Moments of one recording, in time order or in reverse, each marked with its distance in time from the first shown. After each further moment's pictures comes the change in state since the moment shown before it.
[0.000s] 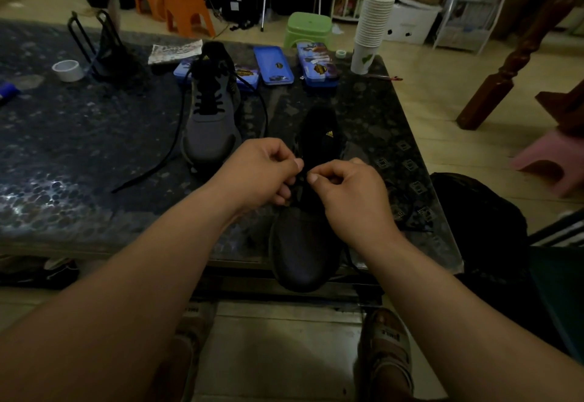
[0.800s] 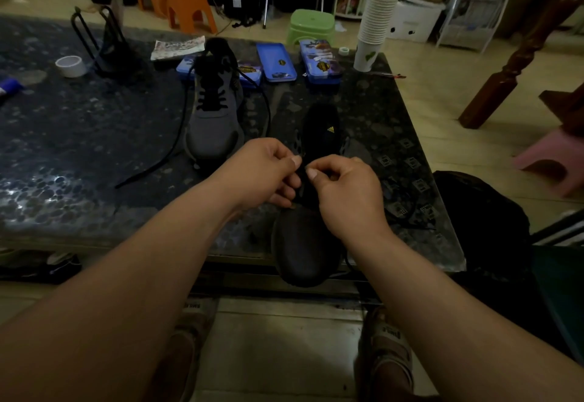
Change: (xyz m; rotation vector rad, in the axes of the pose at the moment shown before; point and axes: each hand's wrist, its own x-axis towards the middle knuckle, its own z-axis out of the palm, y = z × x) left_hand -0.003 0.001 -0.002 -0.061 -0.077 -0.078; right_hand -0.003 -0.001 0.013 0.053 0.041 0.043
